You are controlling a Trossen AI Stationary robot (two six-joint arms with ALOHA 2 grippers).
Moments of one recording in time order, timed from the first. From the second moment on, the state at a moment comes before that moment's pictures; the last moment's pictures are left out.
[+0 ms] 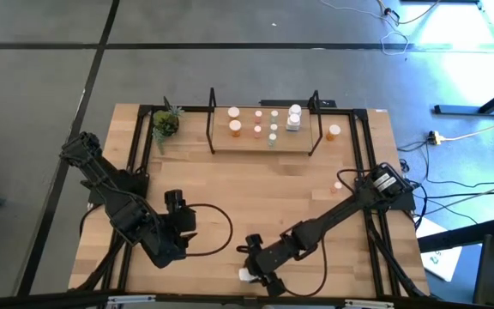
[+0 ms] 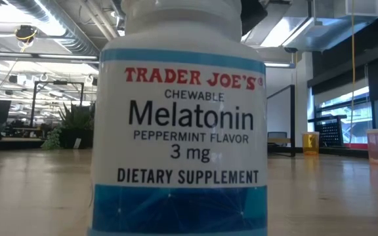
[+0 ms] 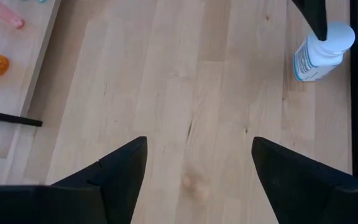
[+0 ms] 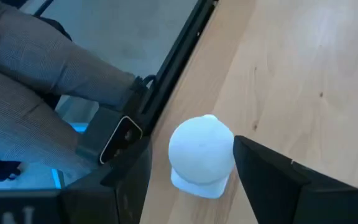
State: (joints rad) left arm -0.77 1.49 1.43 -1.20 -0.57 -0.83; right arm 0.56 2.02 1.44 -0.15 -0.03 0.20
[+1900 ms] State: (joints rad) left arm -0.77 1.49 1.43 -1.20 -0.56 -0.83; right arm 0.59 2.07 1.43 -0.15 0.05 0.15
